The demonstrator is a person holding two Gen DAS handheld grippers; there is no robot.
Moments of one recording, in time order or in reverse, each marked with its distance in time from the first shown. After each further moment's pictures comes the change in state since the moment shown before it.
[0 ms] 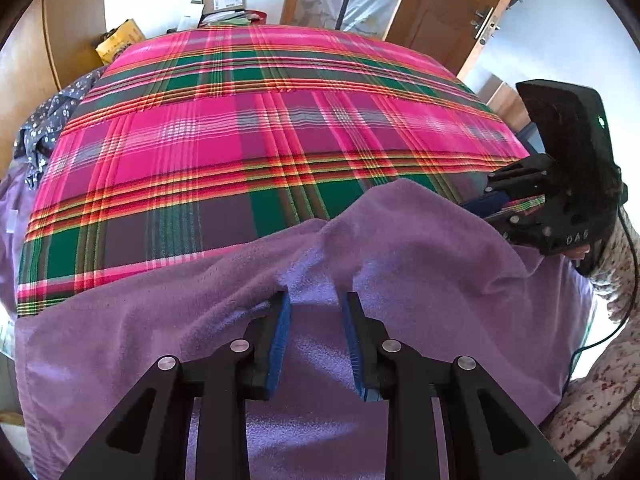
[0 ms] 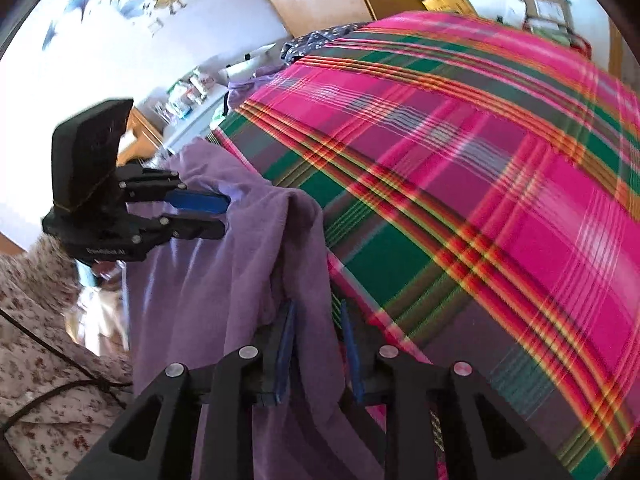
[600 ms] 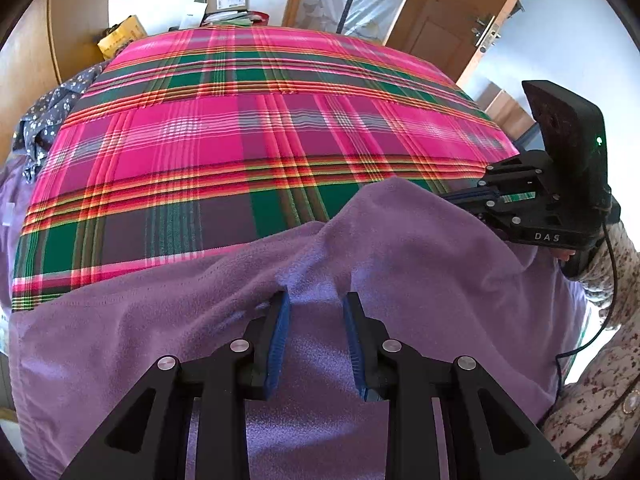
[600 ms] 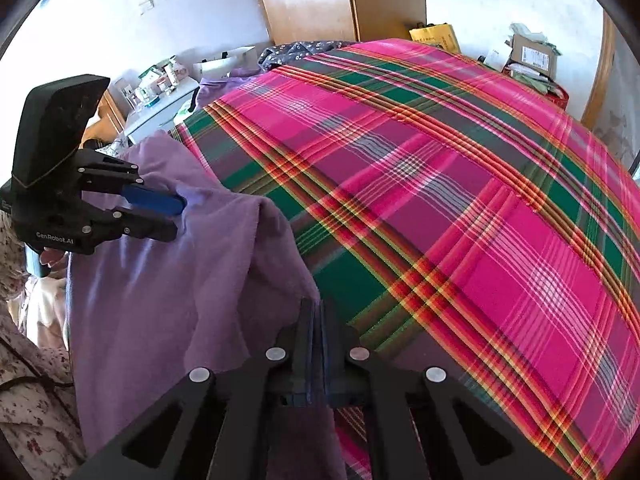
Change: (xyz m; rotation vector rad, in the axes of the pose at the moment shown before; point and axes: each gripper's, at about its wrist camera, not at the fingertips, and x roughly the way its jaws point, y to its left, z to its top) left arm -0.004 0.002 -0.003 -0.020 -0.011 -0.015; right arm -0.005 -0.004 0.005 -0.049 -0.041 -0.180
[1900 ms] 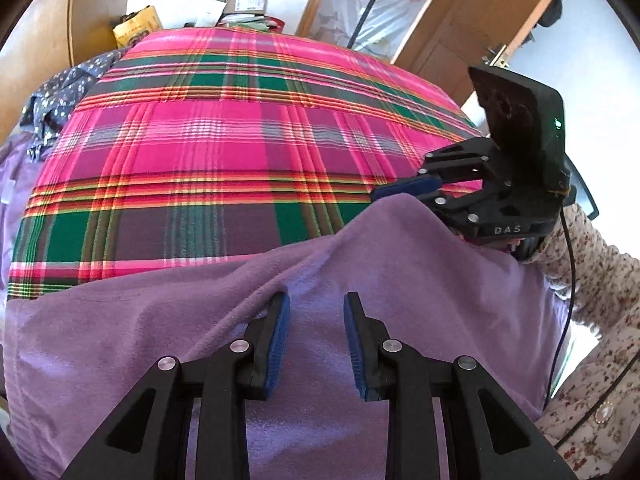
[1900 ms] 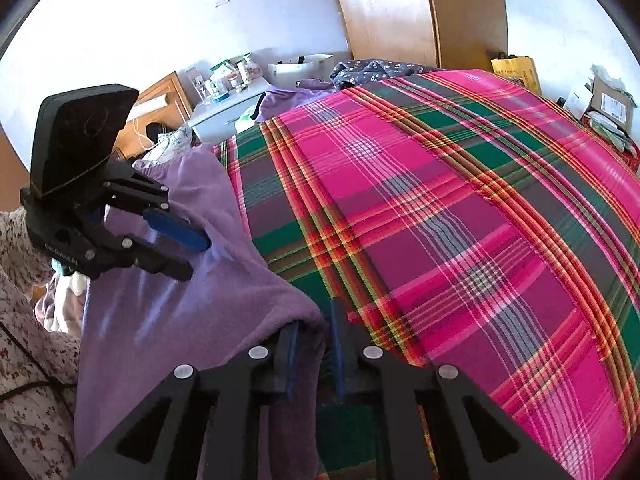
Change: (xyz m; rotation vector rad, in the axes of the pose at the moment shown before) left arm -0.009 0.026 0.000 -0.094 -0.044 -0.045; right arm 0.038 0.000 0.057 -0.226 -0.043 0.195
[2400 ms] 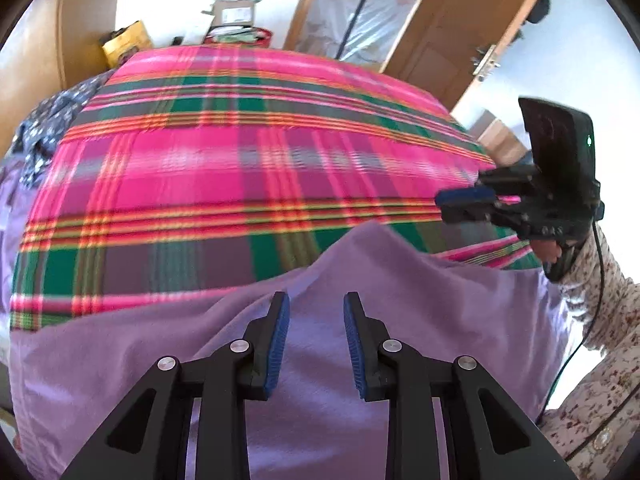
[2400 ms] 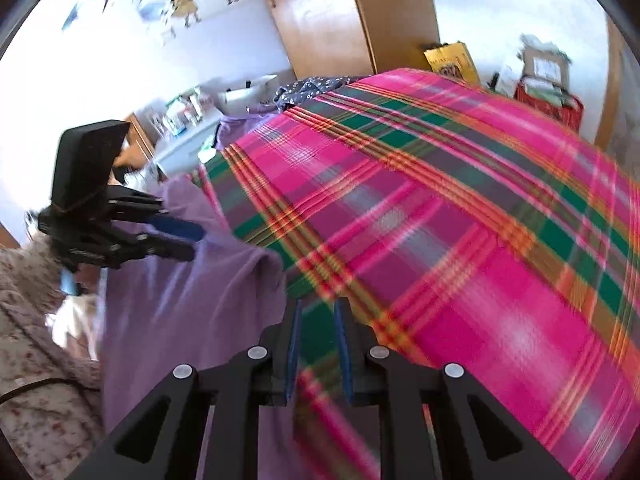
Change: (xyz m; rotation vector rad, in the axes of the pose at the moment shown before) left arm 0.005 -0.029 0.019 0.061 -0.025 -0.017; right arm -0.077 -0.009 -0.048 0.229 -0.070 -0.072
